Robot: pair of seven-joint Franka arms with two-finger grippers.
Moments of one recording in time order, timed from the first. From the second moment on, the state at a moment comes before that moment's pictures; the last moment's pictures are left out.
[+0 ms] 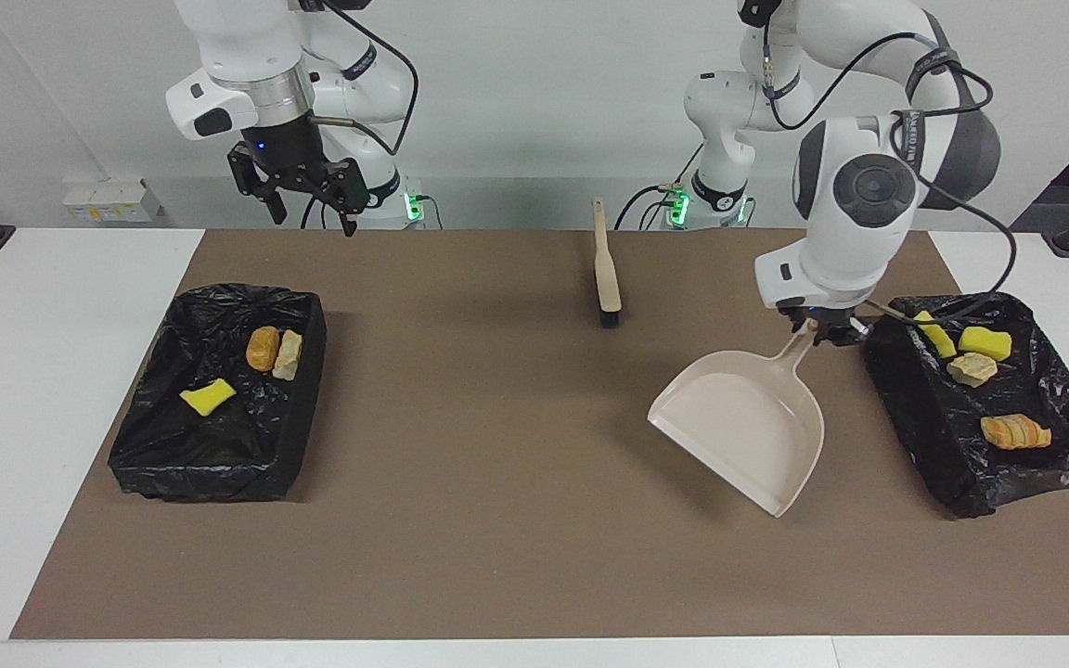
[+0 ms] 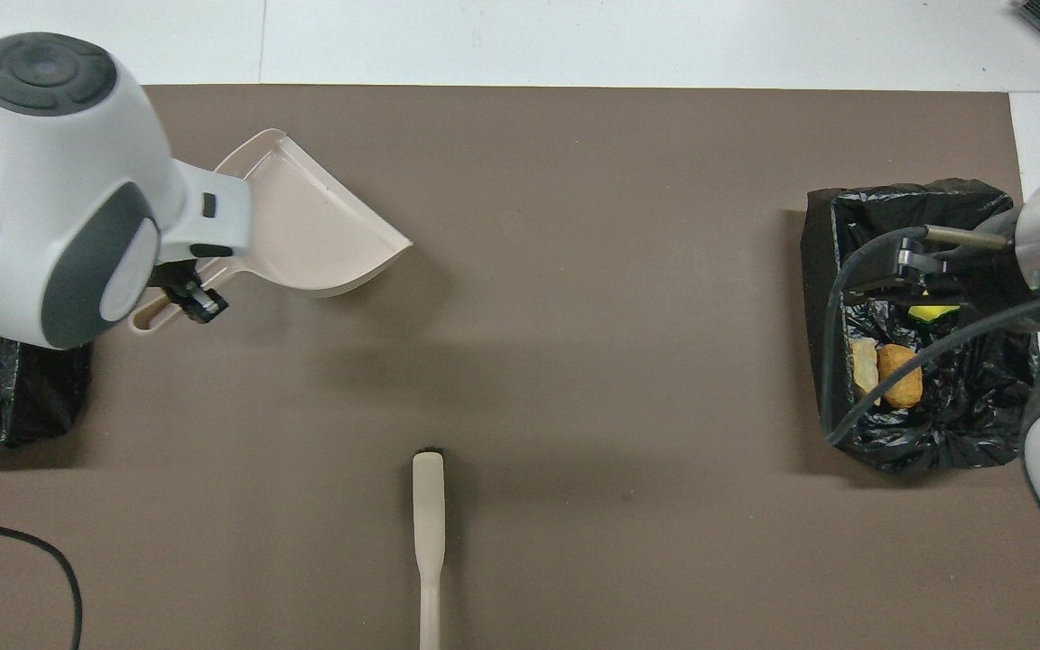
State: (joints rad) left arm -0.19 0.27 -0.14 -1.55 0.22 1.60 0.37; right arm 0.04 0.02 0.13 -1.45 -0.03 1.48 0.40
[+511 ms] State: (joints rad) left arm -0.21 0.28 -0.31 -1.78 0.11 1.93 -0.23; right arm 0.03 0.02 0.12 -1.45 -0.02 1.46 0.37
